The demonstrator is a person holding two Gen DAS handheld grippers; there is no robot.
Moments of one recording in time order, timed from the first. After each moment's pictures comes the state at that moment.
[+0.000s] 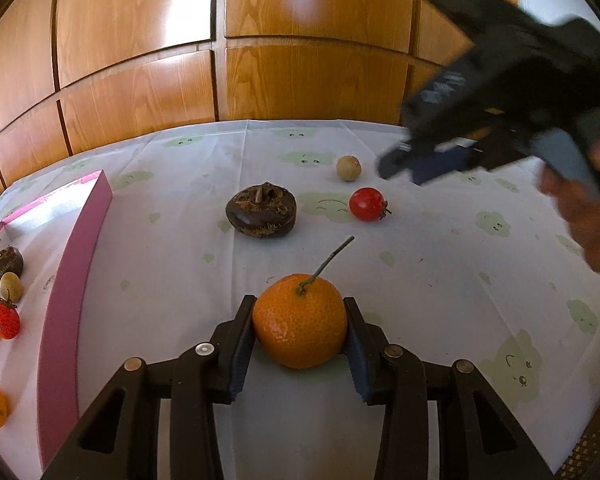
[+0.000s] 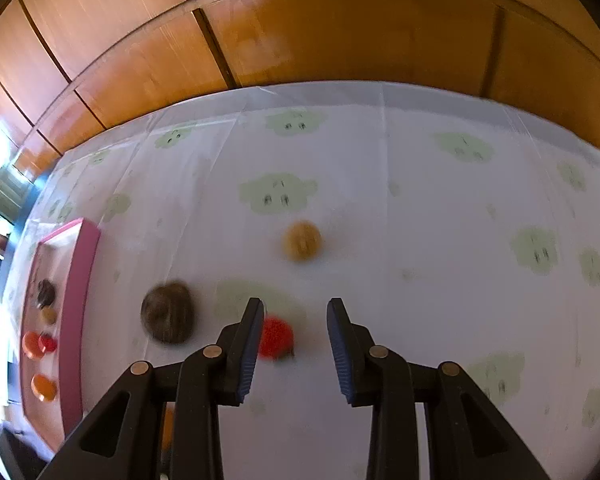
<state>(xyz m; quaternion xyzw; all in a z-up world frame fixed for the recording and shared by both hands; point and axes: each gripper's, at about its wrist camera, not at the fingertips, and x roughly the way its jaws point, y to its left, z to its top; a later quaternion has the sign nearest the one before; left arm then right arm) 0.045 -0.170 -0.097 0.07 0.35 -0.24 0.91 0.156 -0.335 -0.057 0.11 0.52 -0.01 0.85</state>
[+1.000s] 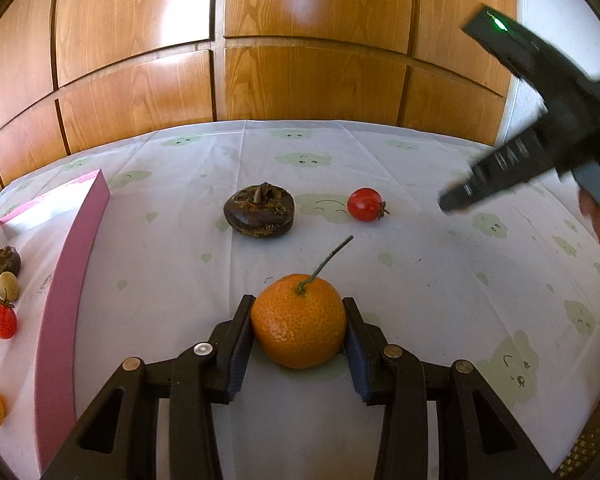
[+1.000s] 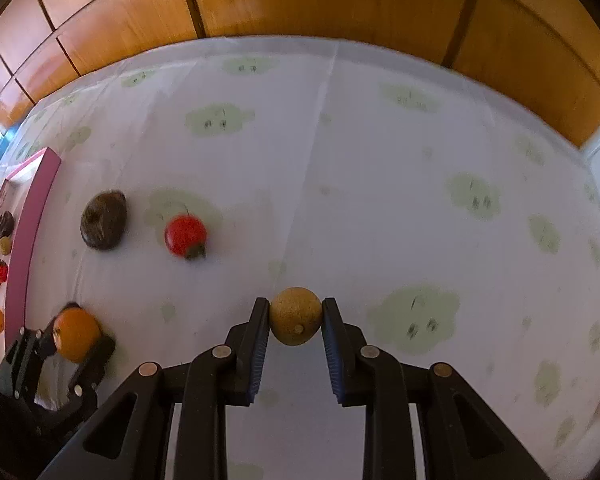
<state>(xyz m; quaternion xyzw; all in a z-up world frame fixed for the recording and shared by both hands) 0.046 -0.171 -0.098 0.06 0.35 -0.24 0.90 0.101 -0.365 -0.074 0.05 0.57 -0.04 0.82</state>
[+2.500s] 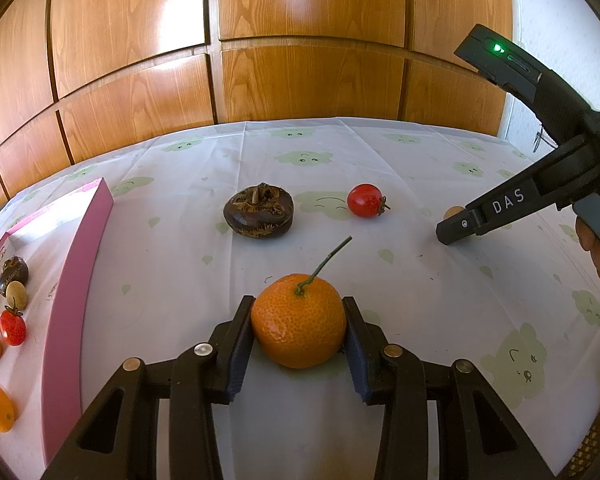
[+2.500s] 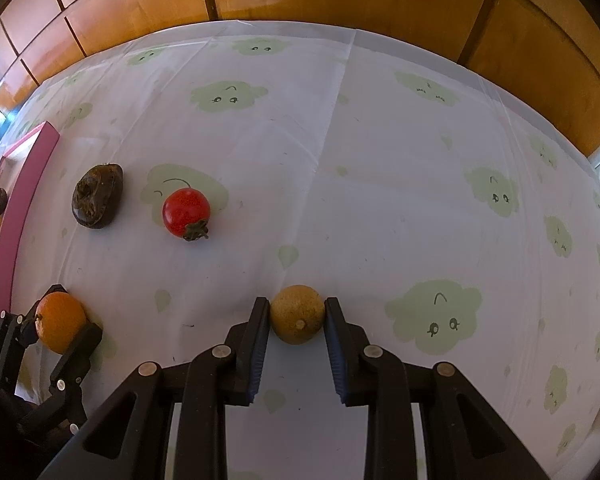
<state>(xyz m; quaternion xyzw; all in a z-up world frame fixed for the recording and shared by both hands) 0.044 -0.176 -0.101 0.09 0.34 -0.23 0.91 0.107 -0.350 -0.093 0.02 0.58 -0.03 0.81</state>
